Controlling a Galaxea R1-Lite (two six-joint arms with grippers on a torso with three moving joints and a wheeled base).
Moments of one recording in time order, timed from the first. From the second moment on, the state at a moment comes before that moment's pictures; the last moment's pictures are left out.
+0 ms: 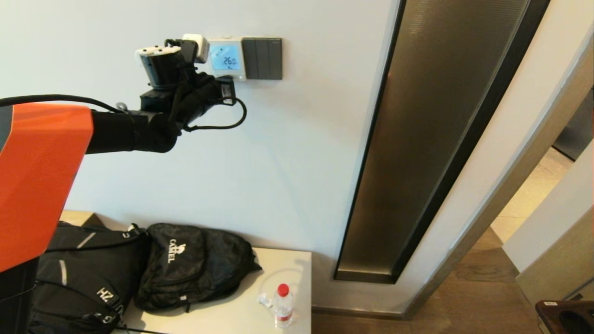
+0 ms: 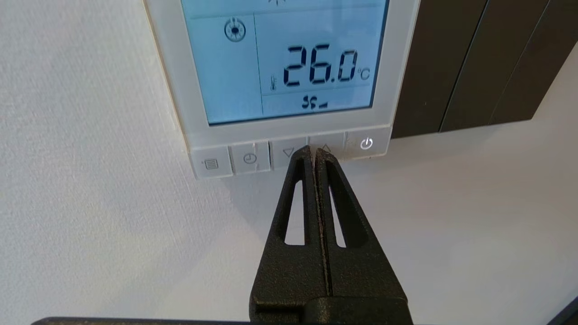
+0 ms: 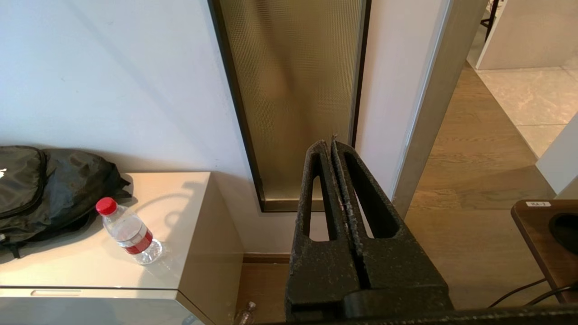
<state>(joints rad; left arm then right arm) -0.28 2.22 -1.87 -0.54 -0.07 0.04 0.00 0.01 0.00 -0.01 0.01 0.00</state>
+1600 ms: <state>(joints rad) -0.29 2.23 -1.89 -0.52 -0.07 0.04 0.00 0.01 0.00 -0.01 0.01 0.00</state>
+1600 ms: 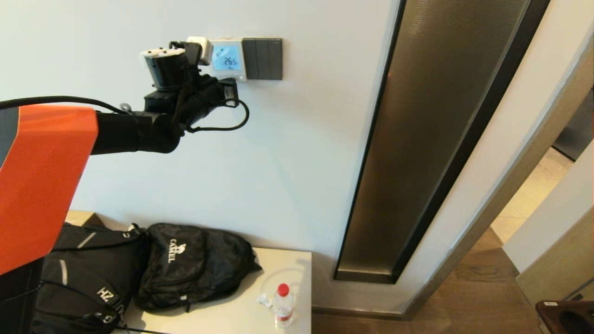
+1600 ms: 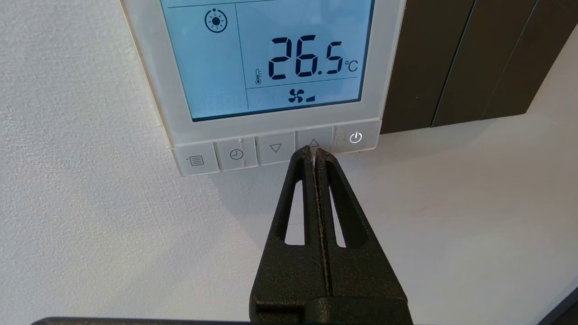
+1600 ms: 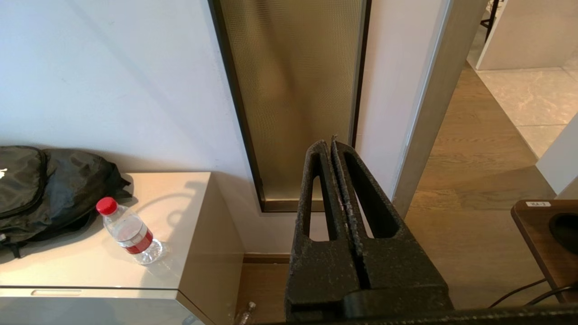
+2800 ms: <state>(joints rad) -0.21 1.67 -0.91 -0.92 -0.08 0.04 0.00 0.01 0.00 -0.01 0.01 0.00</state>
